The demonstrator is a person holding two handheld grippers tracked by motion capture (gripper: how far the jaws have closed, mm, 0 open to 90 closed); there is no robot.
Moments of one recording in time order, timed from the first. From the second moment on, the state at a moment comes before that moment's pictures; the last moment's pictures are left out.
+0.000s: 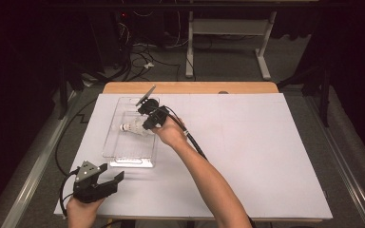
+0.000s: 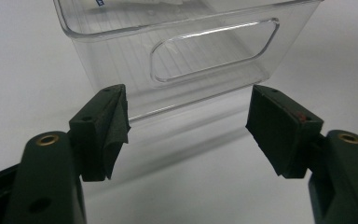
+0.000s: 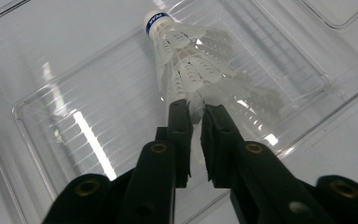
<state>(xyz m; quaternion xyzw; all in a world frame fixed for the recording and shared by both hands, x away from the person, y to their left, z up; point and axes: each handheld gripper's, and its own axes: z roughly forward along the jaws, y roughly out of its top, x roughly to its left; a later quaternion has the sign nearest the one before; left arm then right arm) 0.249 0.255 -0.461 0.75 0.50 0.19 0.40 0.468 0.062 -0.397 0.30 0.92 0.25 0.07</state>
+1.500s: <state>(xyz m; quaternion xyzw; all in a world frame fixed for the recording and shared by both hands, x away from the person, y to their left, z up) 0.249 0.255 -0.462 0.75 0.50 0.19 0.40 0.464 0.037 -0.387 0.31 0.90 0.30 0.10</state>
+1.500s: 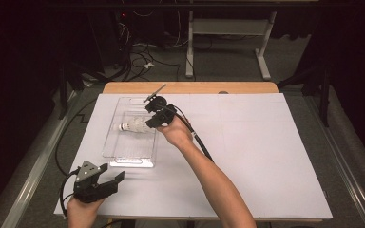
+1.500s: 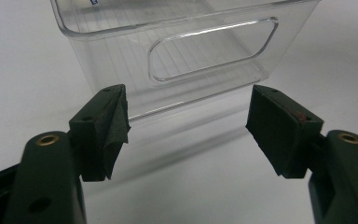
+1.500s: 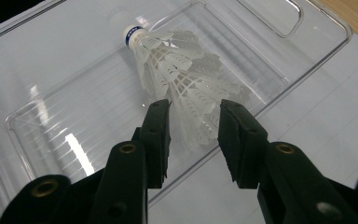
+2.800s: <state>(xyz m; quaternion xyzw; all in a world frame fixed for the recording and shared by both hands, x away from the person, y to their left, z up) 0.249 0.256 -0.462 0.74 0.50 0.19 0.40 0.460 -0.007 -0.388 0.34 0.87 0.35 0.09</state>
